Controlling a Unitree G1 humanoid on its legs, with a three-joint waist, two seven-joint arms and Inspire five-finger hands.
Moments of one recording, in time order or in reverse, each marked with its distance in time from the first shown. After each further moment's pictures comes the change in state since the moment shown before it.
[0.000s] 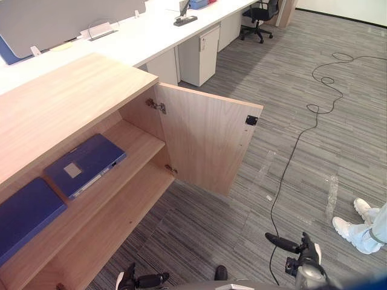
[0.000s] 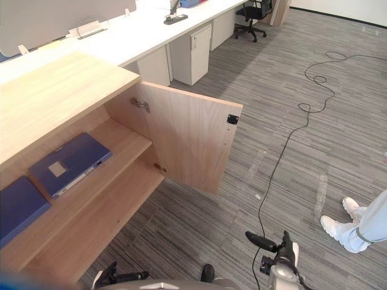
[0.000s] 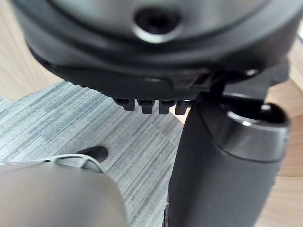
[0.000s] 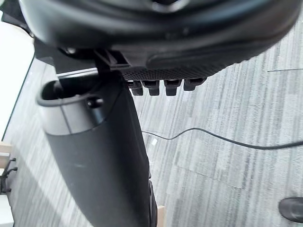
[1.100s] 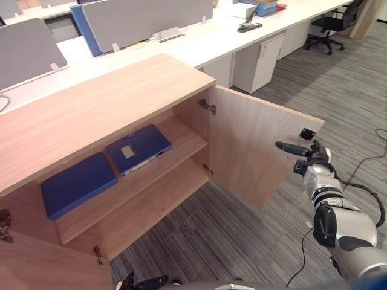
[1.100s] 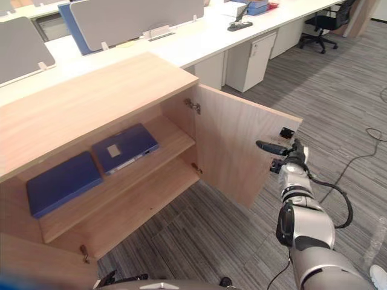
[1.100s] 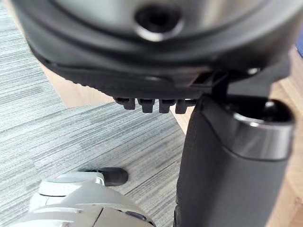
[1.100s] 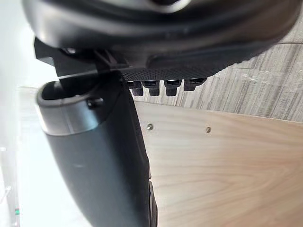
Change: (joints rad) left arm 0.011 0.002 0.064 0.070 -0.001 0.005 -0.007; right arm -0.850 -0.338 0.079 0.490 0.133 -0.003 -0.026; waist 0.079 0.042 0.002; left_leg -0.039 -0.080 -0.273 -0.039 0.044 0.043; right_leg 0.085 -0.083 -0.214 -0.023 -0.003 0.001
